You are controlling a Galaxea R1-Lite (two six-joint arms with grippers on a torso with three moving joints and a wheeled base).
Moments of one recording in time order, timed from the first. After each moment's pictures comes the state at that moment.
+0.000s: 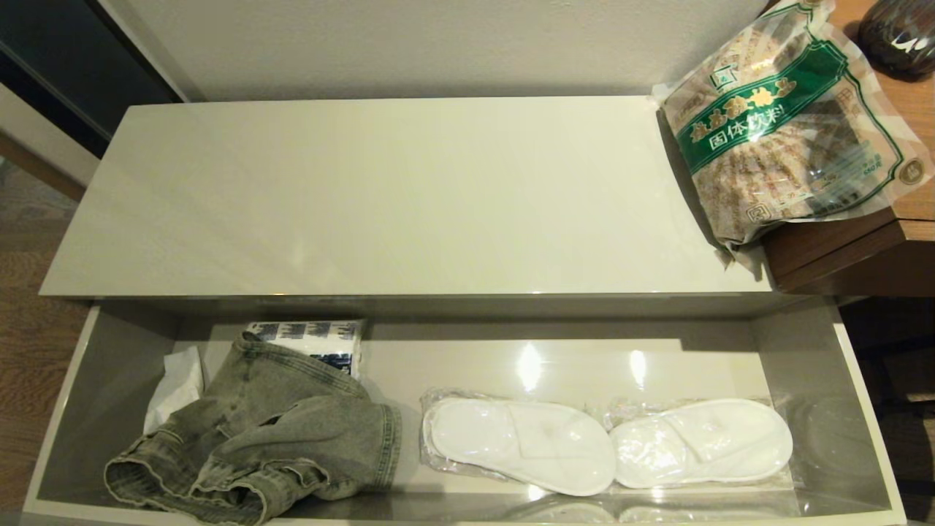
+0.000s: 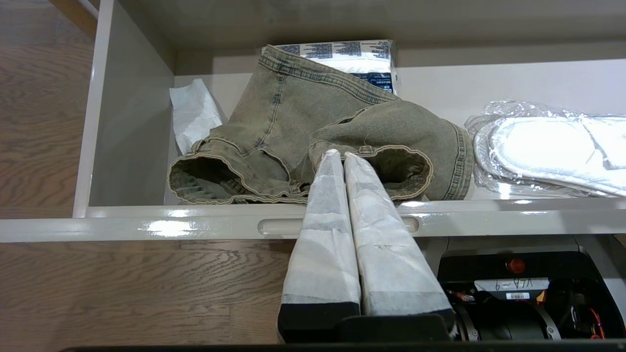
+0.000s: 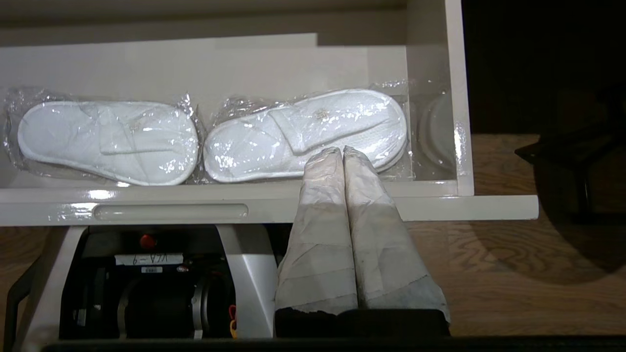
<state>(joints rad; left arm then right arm) -0.01 0.00 0.00 0.01 0.00 0.02 0.00 0.02 -0.07 0.17 0.00 0.00</state>
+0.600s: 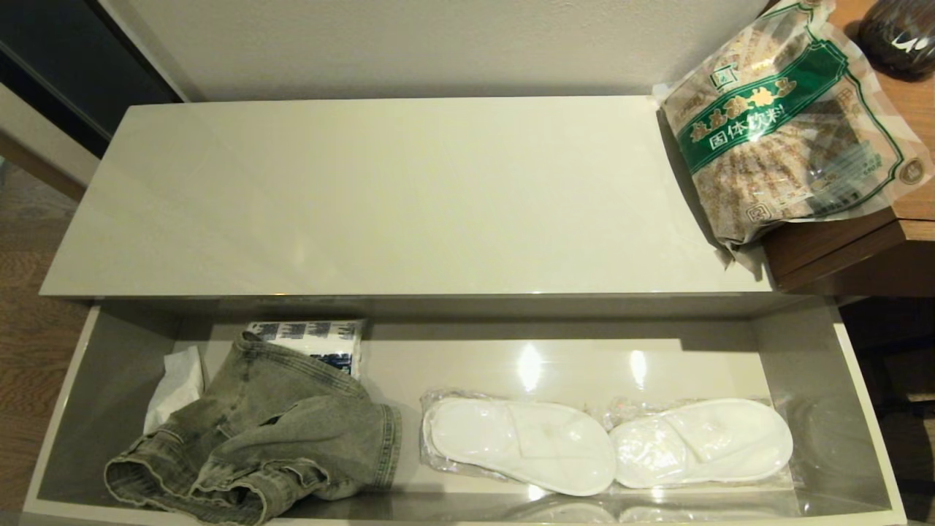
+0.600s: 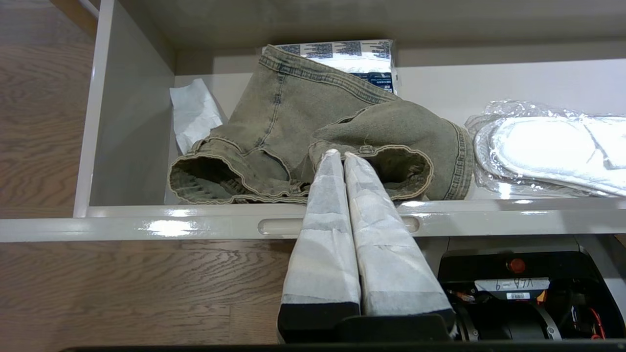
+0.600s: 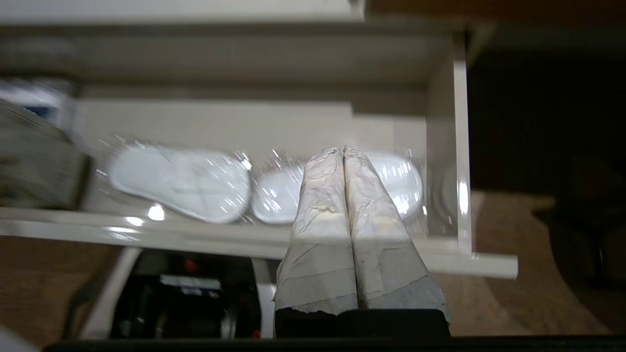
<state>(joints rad) -0.01 0.00 0.00 0.01 0.00 0.02 0.00 0.03 -0.42 0.40 0.10 0.00</state>
